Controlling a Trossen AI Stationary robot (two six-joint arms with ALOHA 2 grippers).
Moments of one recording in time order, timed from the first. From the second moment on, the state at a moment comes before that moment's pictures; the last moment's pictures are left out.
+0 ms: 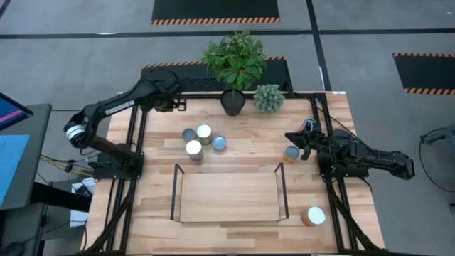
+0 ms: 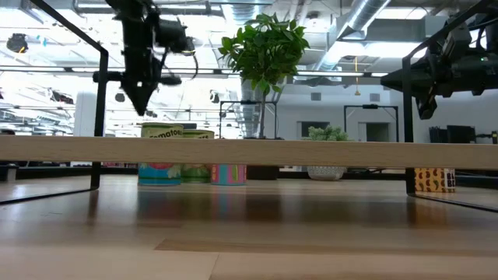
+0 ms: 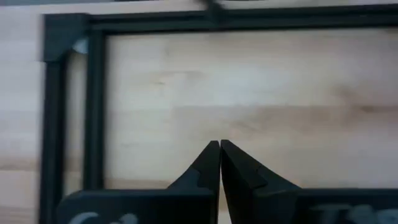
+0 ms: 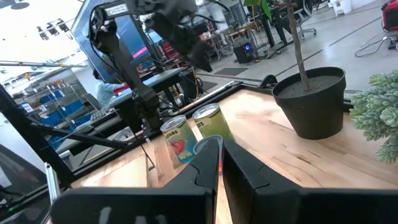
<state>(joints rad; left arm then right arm) 0.68 1.39 1.17 -1.08 -0.33 -0.84 -0.23 0.01 0.01 0.03 0.08 0.44</state>
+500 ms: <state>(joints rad) 0.11 1.07 1.17 -0.78 -0.17 -0.89 -0.23 0.01 0.01 0.38 0.03 0.41</state>
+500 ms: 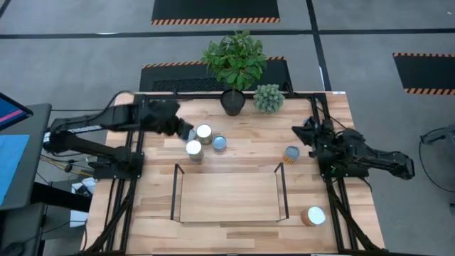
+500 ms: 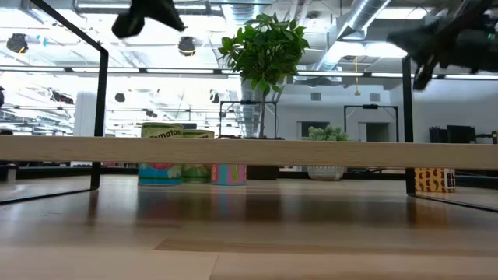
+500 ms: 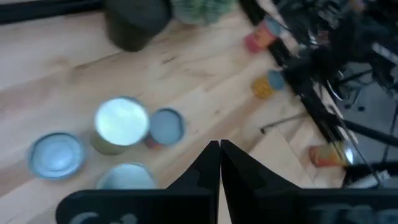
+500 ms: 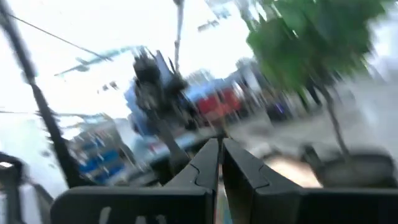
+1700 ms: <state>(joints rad) -0.74 1.08 1.17 -0.84 -0.60 -0.81 -0.16 1.42 1.40 -0.38 -0.24 -0.16</state>
